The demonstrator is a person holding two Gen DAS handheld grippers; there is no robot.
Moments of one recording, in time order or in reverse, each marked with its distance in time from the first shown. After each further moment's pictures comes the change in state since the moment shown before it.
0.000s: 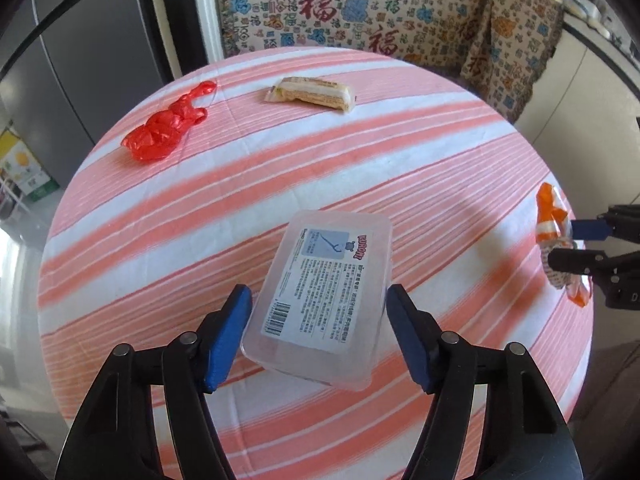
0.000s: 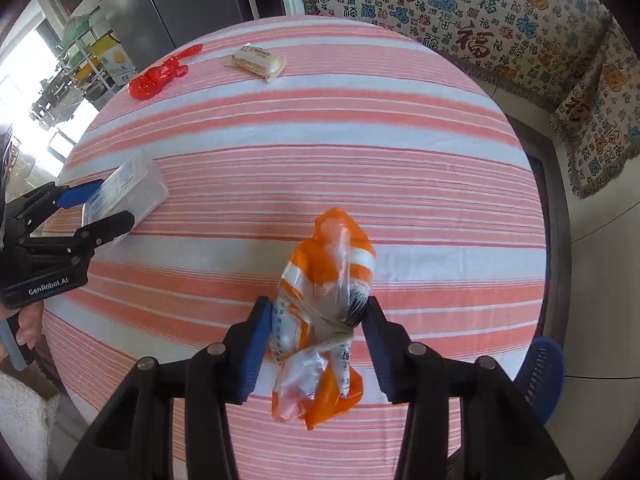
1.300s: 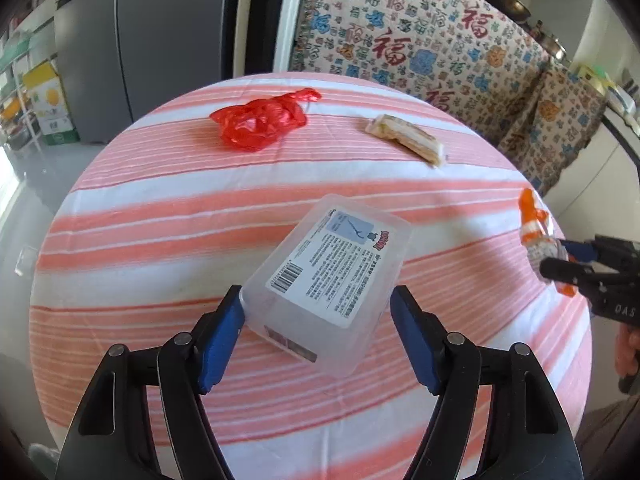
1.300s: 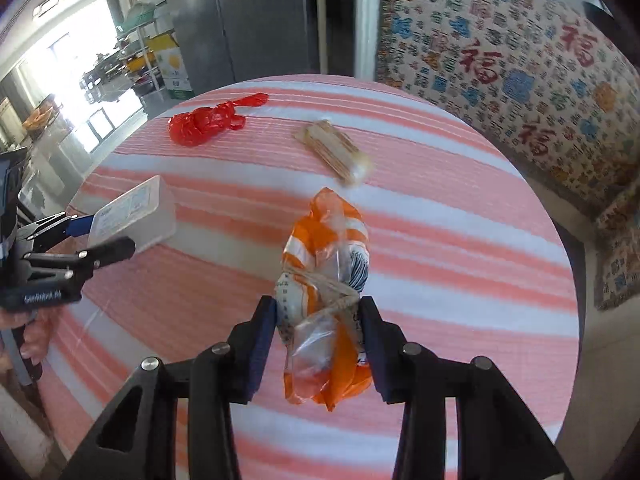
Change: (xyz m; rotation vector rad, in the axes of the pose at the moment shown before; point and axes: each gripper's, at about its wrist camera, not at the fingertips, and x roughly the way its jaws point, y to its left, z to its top) left arm 0.010 0.072 -0.009 -0.236 -0.121 -0.007; right arm 0.016 0.048 0.060 -0.175 -0.180 0.042
